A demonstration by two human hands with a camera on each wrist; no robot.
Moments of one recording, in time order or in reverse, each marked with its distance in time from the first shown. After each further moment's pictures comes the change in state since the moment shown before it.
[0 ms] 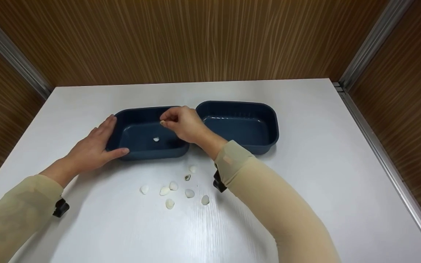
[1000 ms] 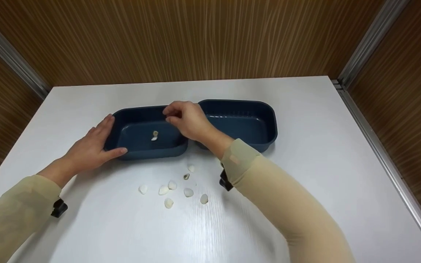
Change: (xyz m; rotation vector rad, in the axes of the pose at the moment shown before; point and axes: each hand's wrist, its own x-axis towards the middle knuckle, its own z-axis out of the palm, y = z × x) left_hand 0.001 -0.003 -0.001 0.031 -0.025 -0.010; right_hand -0.011 -0.005 -0.014 -0.039 0.071 -0.047
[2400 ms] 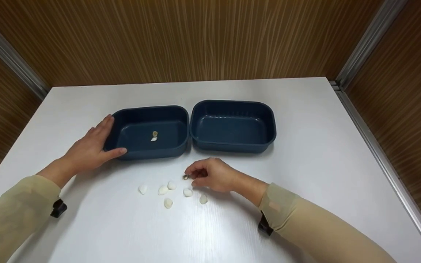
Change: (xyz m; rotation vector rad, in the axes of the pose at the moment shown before) left_hand 0.001 0.000 0.001 0.012 0.012 0.014; right_hand -0.122 0.061 0.012 0.145 -0.378 0.024
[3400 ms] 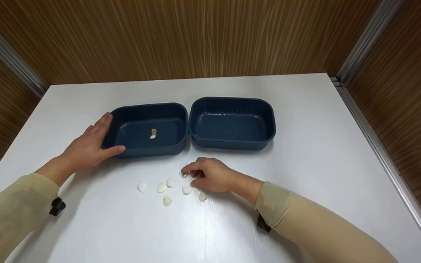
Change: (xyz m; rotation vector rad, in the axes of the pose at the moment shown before) left_hand 0.000 0.001 -0.001 -0.006 -0.010 -0.009; right_hand 0.001 0.006 0.008 -0.177 0.011 -0.087
